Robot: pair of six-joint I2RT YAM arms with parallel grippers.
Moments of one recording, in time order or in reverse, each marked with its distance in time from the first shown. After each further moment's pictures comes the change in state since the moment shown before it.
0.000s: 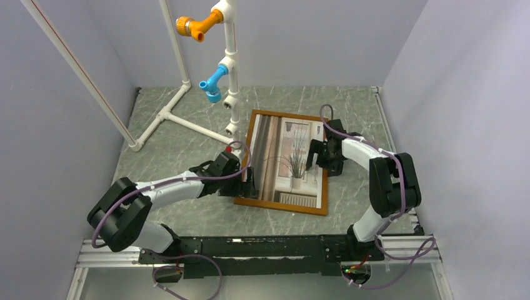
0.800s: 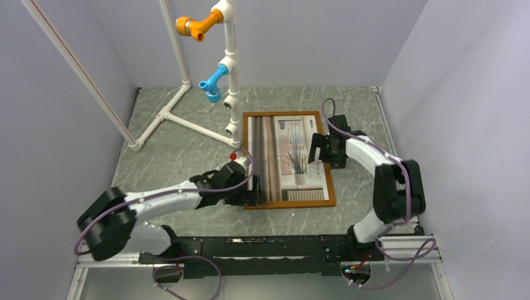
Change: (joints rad) left arm -0.182 -0.064 -0.007 -0.010 -0.103 -0.139; right arm -0.026 -0.003 0.064 0.017 0.045 -0.085
